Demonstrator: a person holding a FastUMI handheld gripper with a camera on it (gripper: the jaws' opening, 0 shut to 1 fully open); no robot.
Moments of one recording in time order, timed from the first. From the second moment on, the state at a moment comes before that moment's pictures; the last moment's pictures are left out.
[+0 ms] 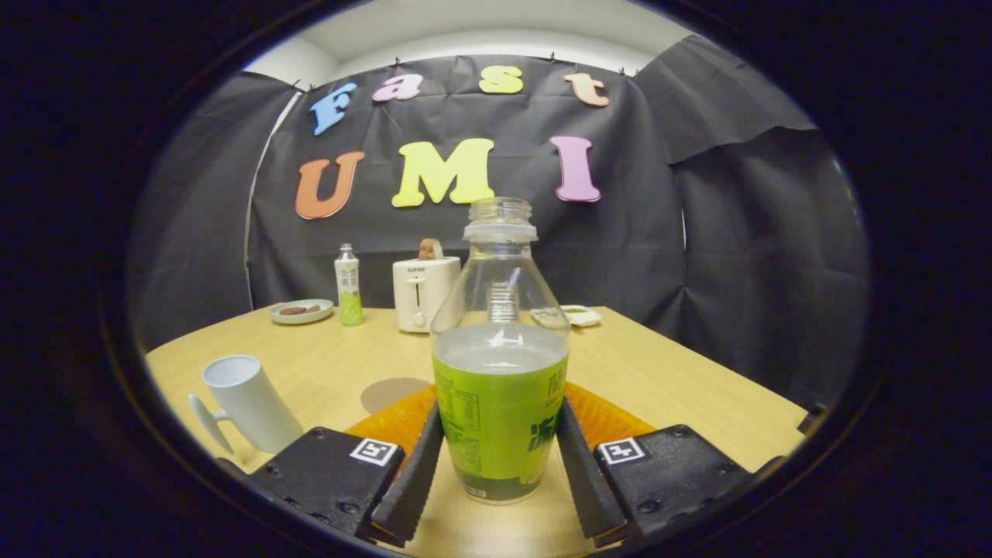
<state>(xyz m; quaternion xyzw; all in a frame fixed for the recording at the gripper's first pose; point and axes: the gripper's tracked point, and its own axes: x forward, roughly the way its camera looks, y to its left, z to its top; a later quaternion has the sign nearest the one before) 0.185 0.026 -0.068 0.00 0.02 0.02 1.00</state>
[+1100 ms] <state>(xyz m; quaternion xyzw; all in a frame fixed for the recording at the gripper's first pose) 0.151 0.053 -0.030 -0.42 0.11 -0.05 0.90</state>
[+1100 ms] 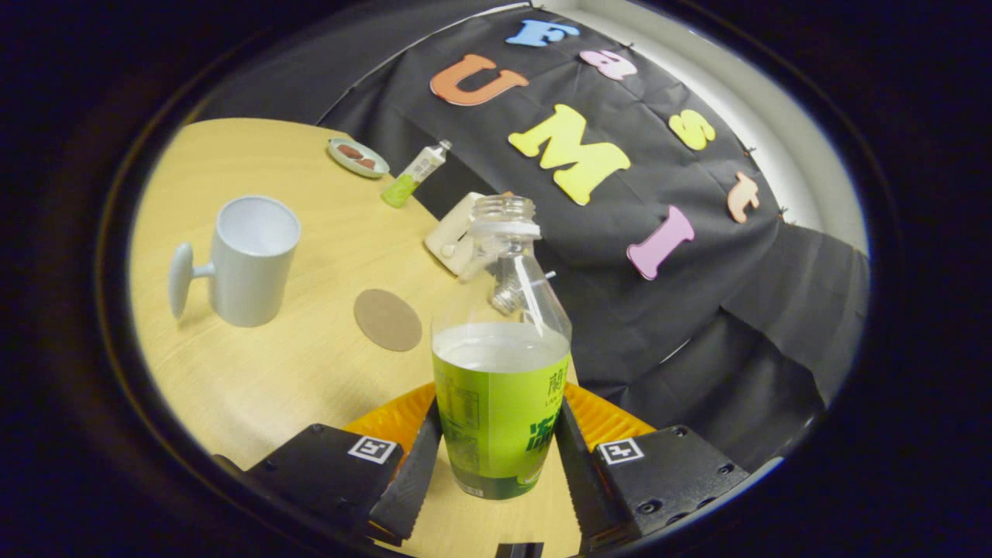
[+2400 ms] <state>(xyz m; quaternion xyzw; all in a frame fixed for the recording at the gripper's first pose) 0.155 0.110 0.031 -0.76 -0.04 -0.16 0.62</state>
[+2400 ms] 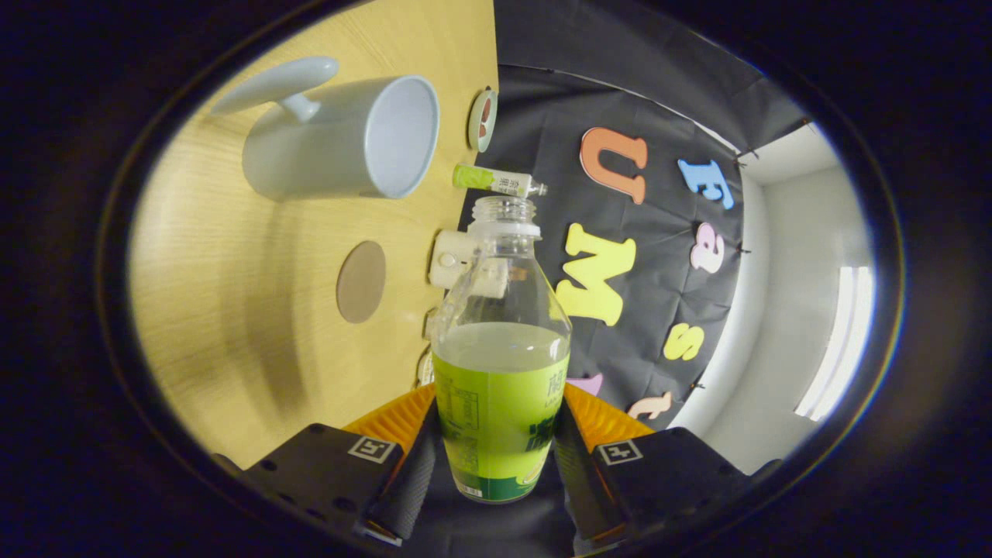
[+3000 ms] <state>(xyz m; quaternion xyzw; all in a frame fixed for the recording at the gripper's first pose) 0.147 0.118 0.065 -0.81 -0.07 -0.20 0.55</state>
